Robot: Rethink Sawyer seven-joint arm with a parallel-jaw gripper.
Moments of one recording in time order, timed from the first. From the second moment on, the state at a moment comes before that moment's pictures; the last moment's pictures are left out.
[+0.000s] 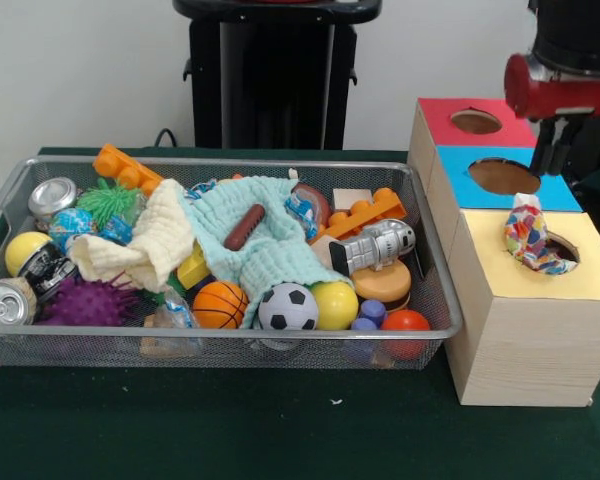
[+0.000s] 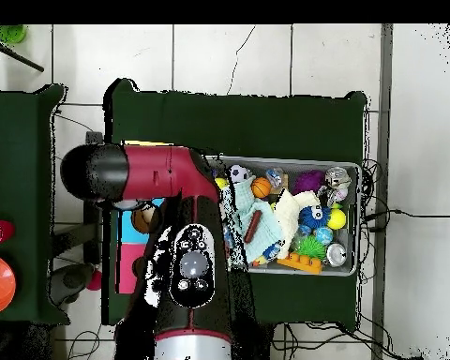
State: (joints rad) arm 0.09 -0.60 -0.06 1.35 0.10 0.91 1.66
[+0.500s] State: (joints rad) arm 0.08 -0.64 -0.06 1.34 0.10 0.86 1.66
